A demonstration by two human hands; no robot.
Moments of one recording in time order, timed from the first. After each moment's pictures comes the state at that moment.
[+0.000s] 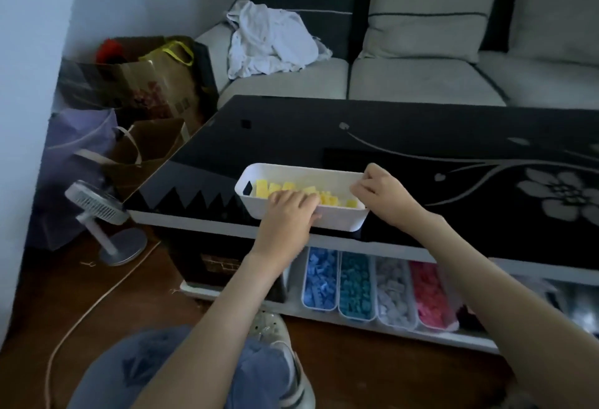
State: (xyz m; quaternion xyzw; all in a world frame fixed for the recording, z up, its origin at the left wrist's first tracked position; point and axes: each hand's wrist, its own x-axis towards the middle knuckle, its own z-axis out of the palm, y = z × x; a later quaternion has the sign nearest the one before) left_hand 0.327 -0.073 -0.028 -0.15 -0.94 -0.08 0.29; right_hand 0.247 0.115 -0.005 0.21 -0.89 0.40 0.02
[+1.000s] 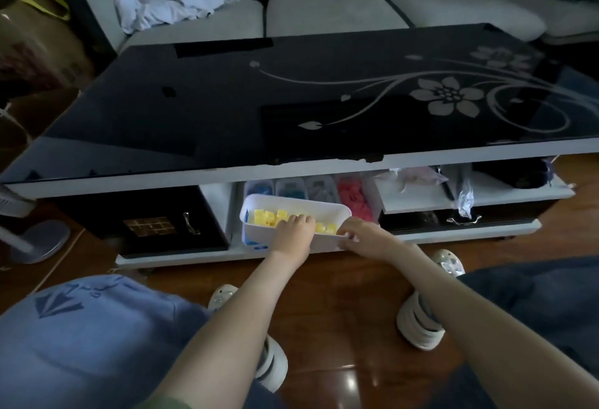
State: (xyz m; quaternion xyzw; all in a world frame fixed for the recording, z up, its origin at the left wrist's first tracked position) left_hand 0.374 0.062 -0.165 -0.19 -0.98 -0.01 -0.02; right_hand 0.371 0.251 -0.172 0.15 -0.94 0.24 -0.18
